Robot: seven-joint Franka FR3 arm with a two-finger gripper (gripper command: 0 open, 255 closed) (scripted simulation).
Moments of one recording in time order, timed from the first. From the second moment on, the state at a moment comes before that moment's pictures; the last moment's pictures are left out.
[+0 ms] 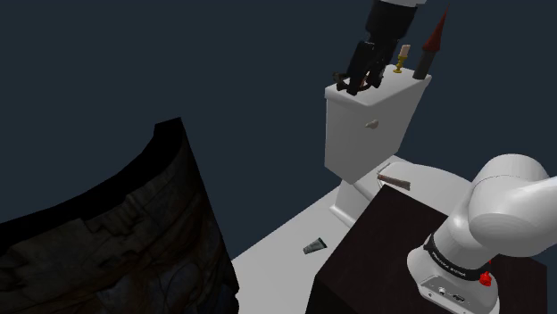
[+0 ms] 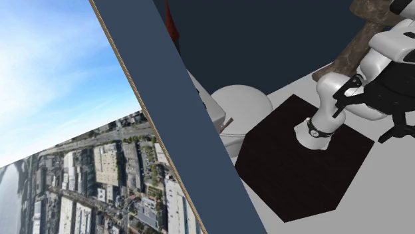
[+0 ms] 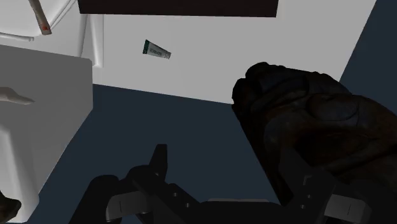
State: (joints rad) arm 0.00 -0.77 0.05 -2.26 0.08 1.62 0.05
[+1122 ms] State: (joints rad) arm -0.05 -0.49 -0.22 -2.19 -0.06 1.81 -0.34
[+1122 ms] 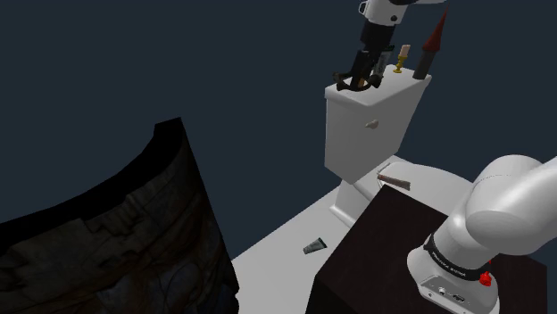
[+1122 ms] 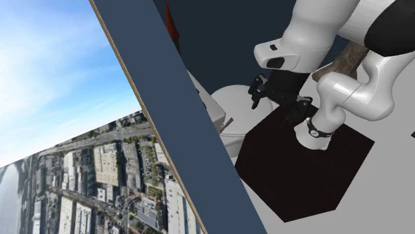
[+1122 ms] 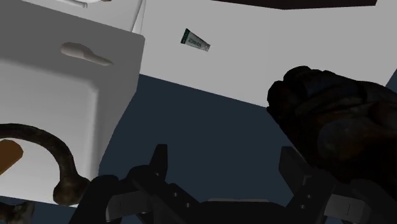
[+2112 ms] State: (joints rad) arm -0.10 -0.01 -0.44 -1.84 0.03 1.93 -0.75
